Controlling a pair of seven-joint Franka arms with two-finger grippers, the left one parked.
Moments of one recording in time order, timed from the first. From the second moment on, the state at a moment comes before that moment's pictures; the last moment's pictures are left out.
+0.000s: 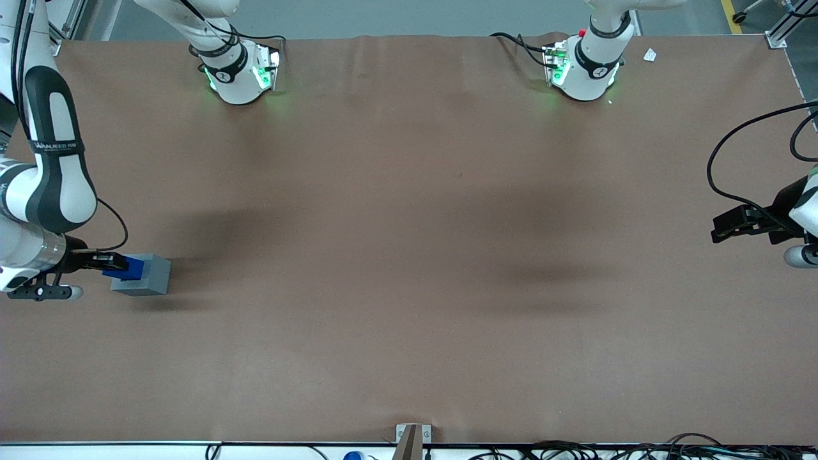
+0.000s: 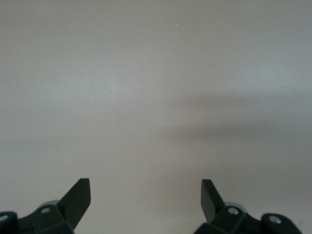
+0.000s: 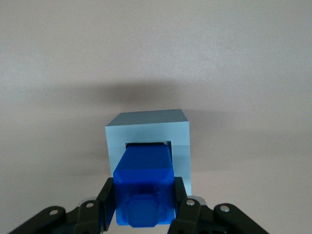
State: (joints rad) arm -0.15 0.46 -0.12 -1.75 0.06 2.12 -0.28
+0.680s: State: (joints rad) arm -0.15 0.47 -0.12 -1.74 0.06 2.12 -0.28
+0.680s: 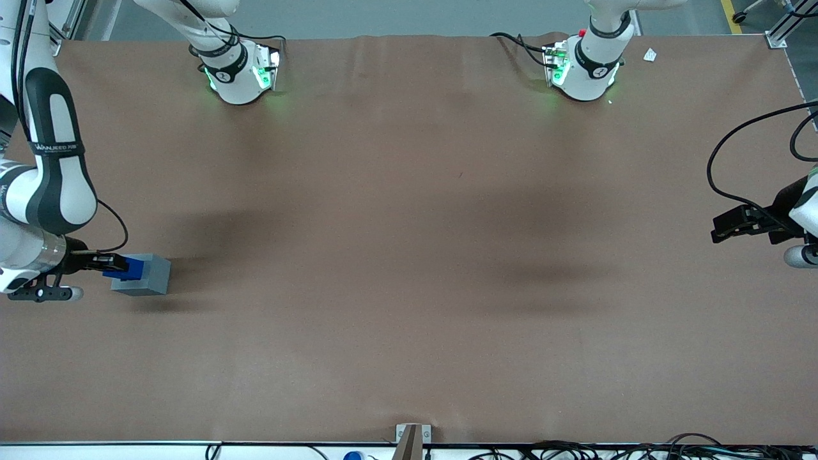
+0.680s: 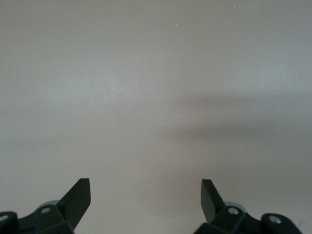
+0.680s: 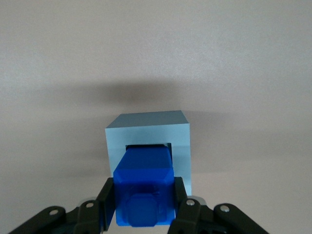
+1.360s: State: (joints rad) arm -0.15 0.48 -0.12 -1.73 0.06 2.12 -0.28
